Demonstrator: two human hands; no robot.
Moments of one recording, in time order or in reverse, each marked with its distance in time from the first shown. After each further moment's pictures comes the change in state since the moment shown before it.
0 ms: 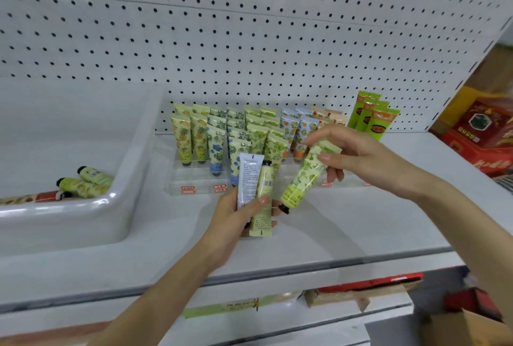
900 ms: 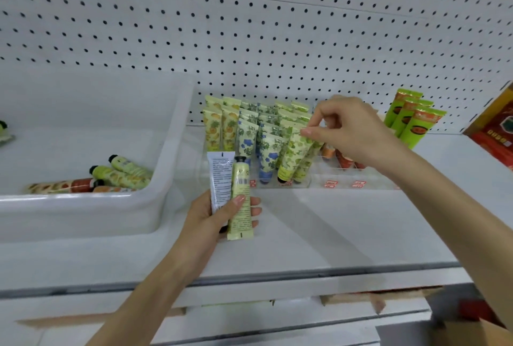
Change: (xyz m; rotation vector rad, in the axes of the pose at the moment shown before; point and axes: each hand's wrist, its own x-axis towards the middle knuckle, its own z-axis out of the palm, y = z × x) left_hand -0.026 0.007 -0.065 -0.093 0.126 0.068; right_hand 0.063 -0.039 0.043 -0.433 0.213 0.070
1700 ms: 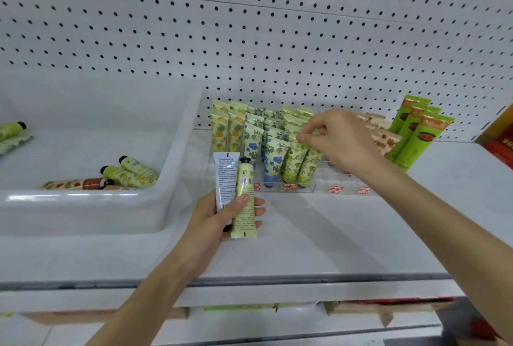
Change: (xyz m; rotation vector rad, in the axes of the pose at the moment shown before) left_hand 0.003 0.002 0.000 0.032 -0.003 -0.012; right_hand 0.015 0.011 0.027 -0.189 0.079 -0.005
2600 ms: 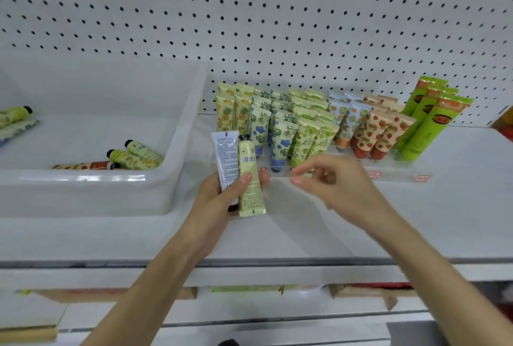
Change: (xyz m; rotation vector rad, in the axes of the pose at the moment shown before) left_hand -0.001 0.001 -0.001 -0.004 -0.001 0.031; right_hand -0.081 -0.008 0.033 0.541 -0.173 0.060
